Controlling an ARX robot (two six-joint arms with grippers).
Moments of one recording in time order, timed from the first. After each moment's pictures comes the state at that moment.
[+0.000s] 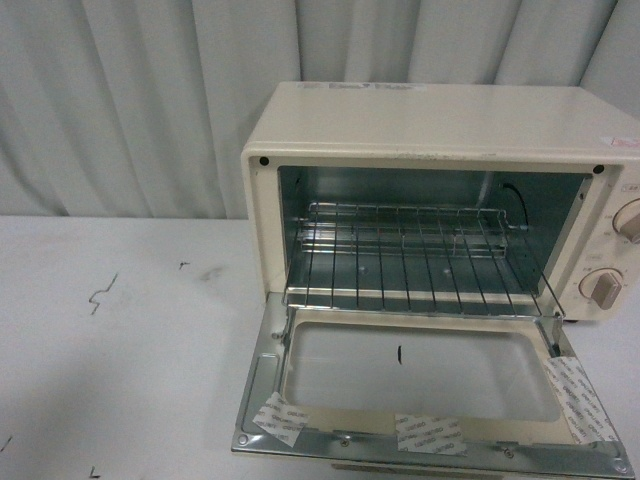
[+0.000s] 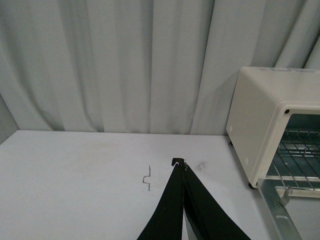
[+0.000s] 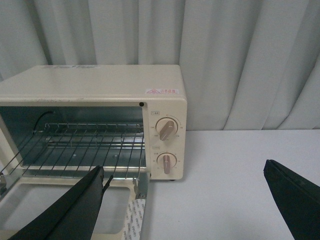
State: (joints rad) left arm 0.00 0.42 0.01 0.41 0.00 -0.02; right arm 0.00 0.00 0.01 0.00 0.00 -0.01
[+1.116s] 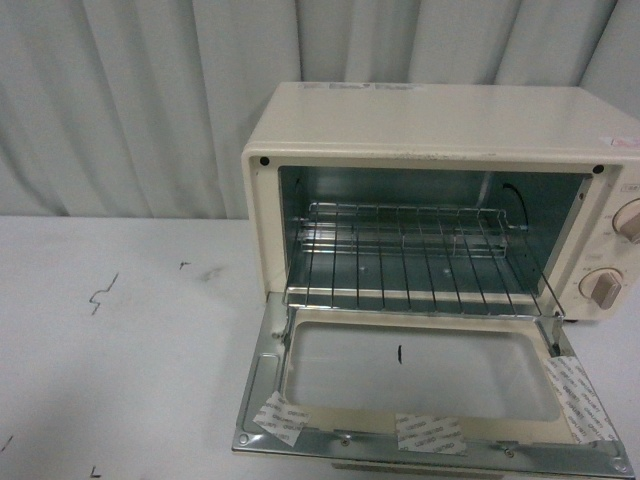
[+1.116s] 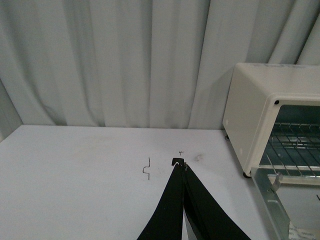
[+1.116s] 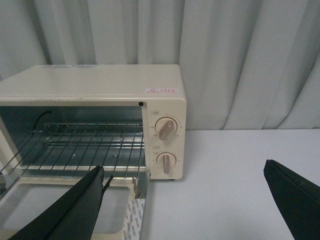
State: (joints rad) left arm 0.00 0.01 0.01 -0.01 0.00 -0.02; right arm 0.00 0.00 0.01 0.00 0.00 -0.01
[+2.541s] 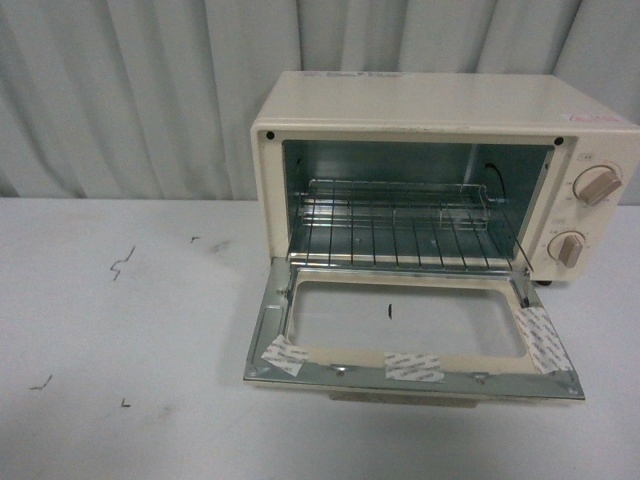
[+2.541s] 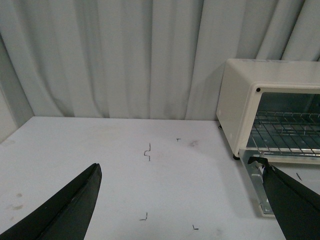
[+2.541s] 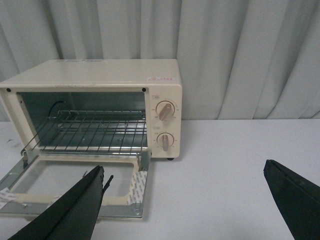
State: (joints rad) left arm 0.00 0.00 0.01 0.00 0.00 -0.02; right arm 0.00 0.00 0.01 0.00 0.00 -0.01
